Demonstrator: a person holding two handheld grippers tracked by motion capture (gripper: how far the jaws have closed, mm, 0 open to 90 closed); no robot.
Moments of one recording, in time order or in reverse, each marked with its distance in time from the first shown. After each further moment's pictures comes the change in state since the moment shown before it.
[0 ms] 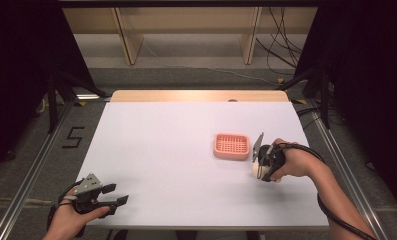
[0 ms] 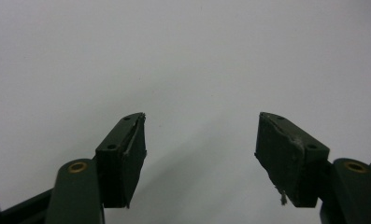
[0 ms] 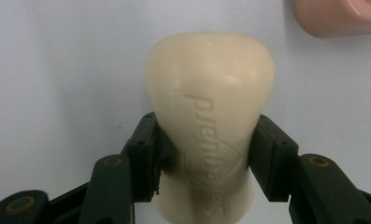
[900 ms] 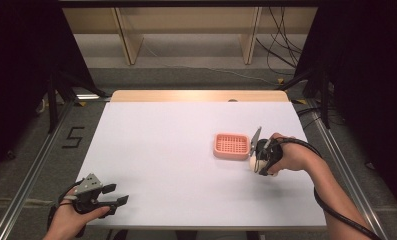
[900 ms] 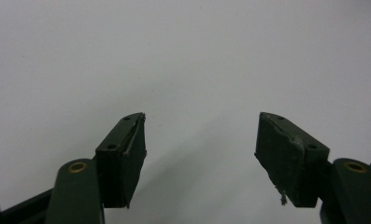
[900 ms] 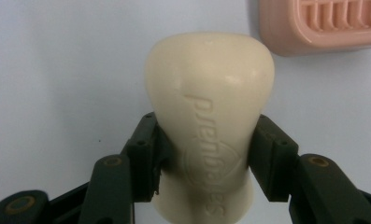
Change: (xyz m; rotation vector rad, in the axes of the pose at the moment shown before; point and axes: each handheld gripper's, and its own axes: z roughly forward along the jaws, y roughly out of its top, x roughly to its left) left arm 0.000 0.000 0.001 -0.020 0.001 0.001; right arm -0.013 0.009 -0.006 -0.007 -0.036 -0.021
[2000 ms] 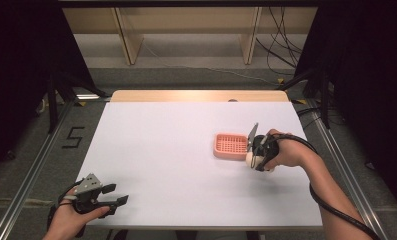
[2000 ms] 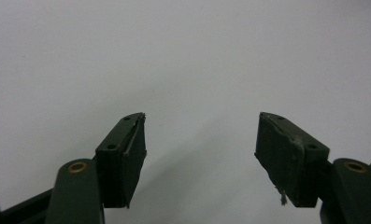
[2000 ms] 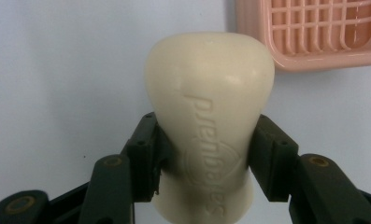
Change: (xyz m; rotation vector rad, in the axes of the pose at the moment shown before) left arm 0.000 0.000 0.000 0.003 0.000 0.004; right arm -0.008 0.010 -0.002 -0.014 -0.010 0.011
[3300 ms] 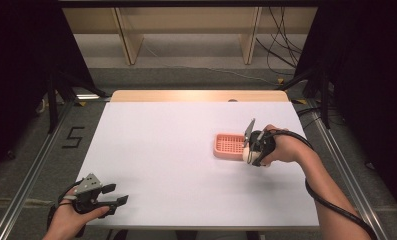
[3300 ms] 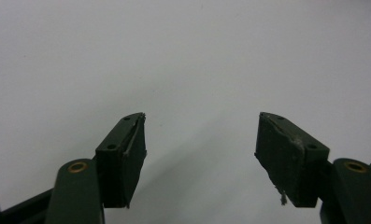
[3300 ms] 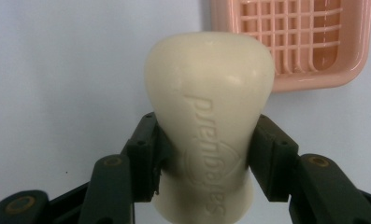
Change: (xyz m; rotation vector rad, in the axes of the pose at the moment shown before) left arm 0.001 0.000 -0.001 0.006 -0.003 0.001; right arm -0.009 0.010 -0.003 -0.009 -0.009 0.023
